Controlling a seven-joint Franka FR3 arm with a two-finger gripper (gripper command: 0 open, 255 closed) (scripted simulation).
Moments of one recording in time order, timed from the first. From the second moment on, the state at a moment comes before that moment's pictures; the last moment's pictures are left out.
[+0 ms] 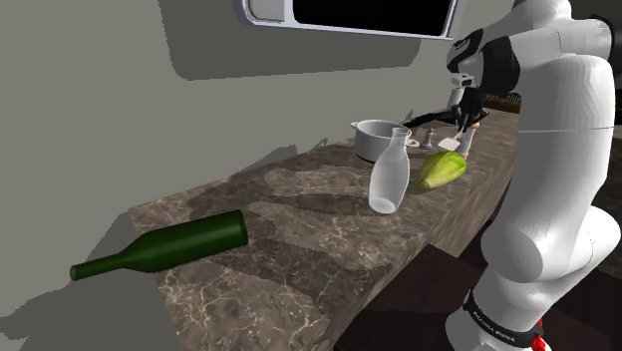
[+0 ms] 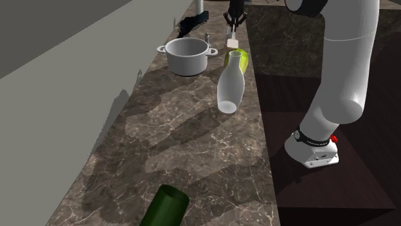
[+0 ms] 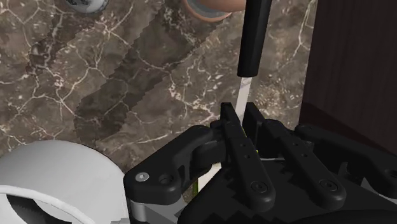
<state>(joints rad) -0.49 0.36 -0.76 -1.55 0.23 1.88 -2.71</state>
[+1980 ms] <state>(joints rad) -0.50 0.48 -0.70 -1.77 0.33 2.18 -2.77</state>
